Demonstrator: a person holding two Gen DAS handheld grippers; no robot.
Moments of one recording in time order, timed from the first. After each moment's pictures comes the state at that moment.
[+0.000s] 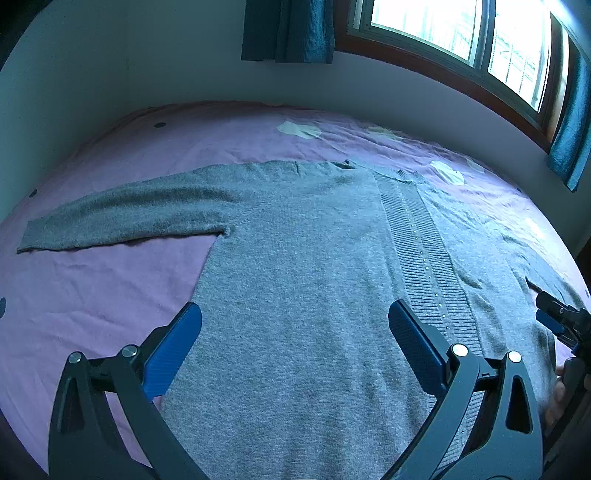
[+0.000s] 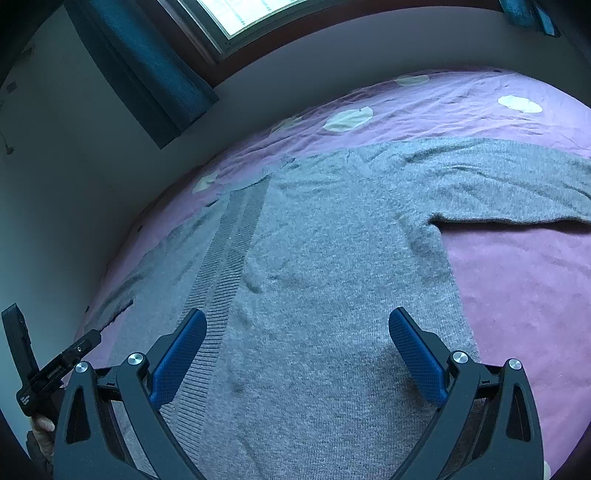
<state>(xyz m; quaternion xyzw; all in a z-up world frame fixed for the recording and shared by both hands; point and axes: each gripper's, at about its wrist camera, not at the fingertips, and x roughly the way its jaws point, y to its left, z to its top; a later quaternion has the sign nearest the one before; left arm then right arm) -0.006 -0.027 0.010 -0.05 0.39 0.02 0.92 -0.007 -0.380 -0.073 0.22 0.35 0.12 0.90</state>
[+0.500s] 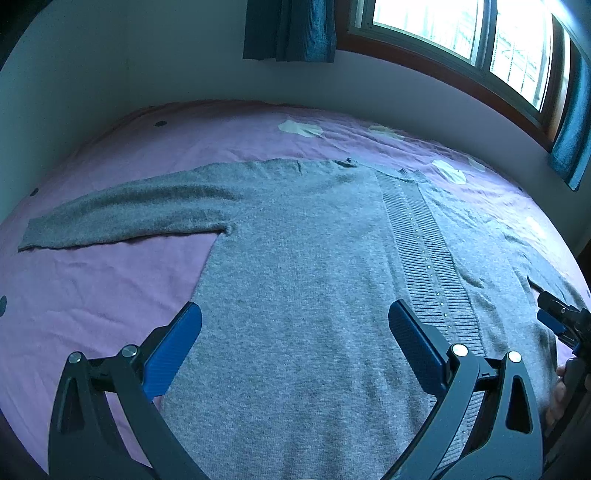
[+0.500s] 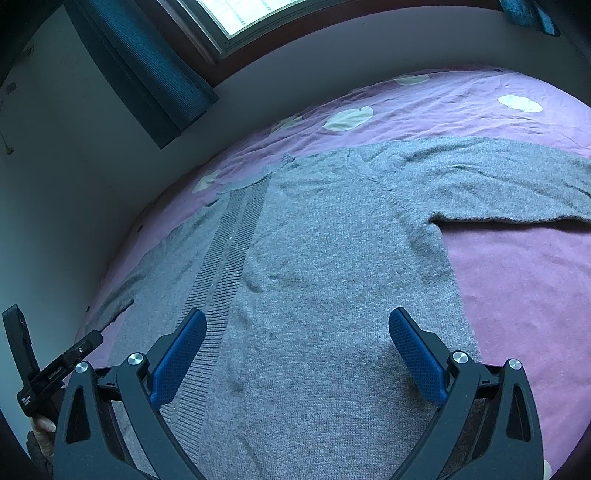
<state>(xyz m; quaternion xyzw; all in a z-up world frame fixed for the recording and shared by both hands) -0.006 -0.026 0.006 -0.05 0.39 0.02 0.92 -0.007 -0.378 -0.072 0.22 0.35 0.12 0.90</state>
